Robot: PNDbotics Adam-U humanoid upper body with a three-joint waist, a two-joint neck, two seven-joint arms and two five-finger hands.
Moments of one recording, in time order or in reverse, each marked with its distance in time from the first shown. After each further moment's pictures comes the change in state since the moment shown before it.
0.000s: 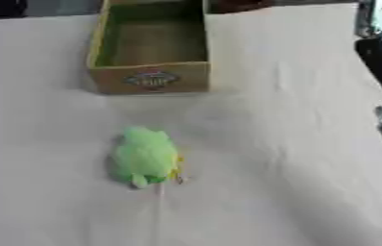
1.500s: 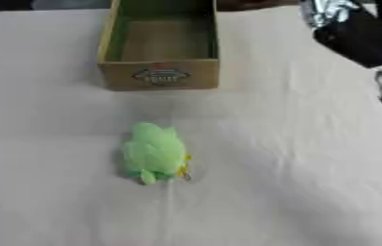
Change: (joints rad) left arm -0.001 0.000 -0.001 0.000 0.006 0.001 -0.003; right arm -0.258 -0.106 0.184 0.000 0.220 0.203 0.425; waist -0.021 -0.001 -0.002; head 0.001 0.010
